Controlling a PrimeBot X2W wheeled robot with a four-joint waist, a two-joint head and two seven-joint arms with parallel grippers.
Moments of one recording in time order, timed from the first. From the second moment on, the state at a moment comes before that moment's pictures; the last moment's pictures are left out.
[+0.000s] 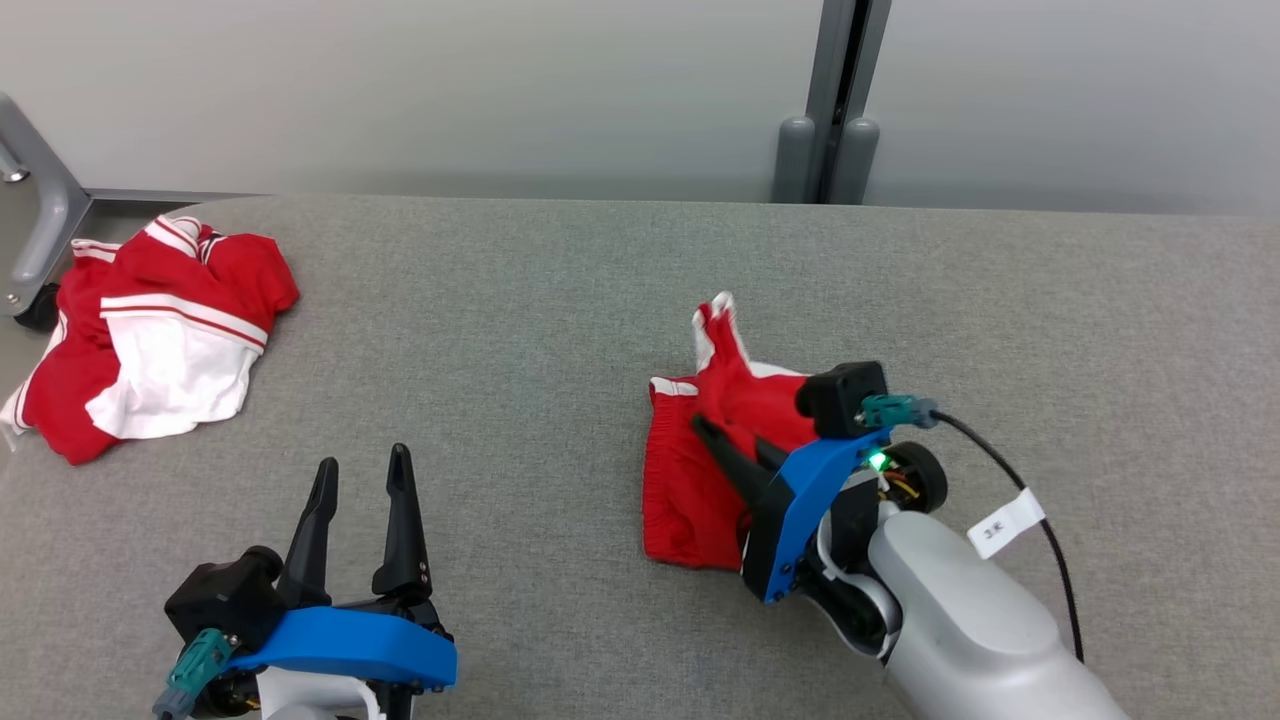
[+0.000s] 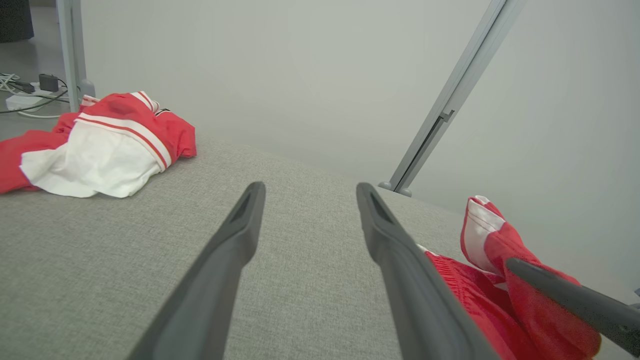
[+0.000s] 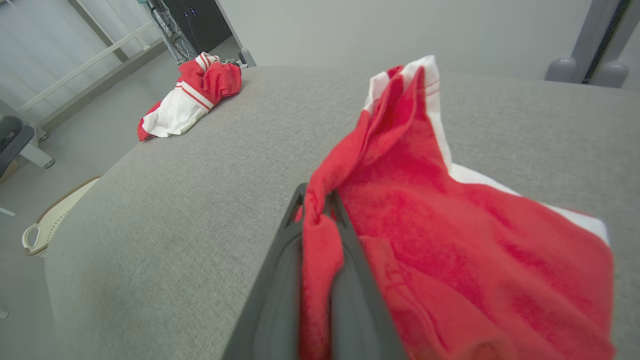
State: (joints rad) left arm -0.08 0.28 -0.40 0.10 -0.70 0.19 -0.25; right arm -0.63 -0.05 0.60 0.74 0.62 0.13 0.01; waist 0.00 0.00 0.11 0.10
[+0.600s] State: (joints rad) left arm -0.08 0.27 -0.39 0.11 -0.70 0.18 -0.26; right arm -0.67 -0.05 0.77 0.79 0.72 0.13 -0.10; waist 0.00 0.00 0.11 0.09
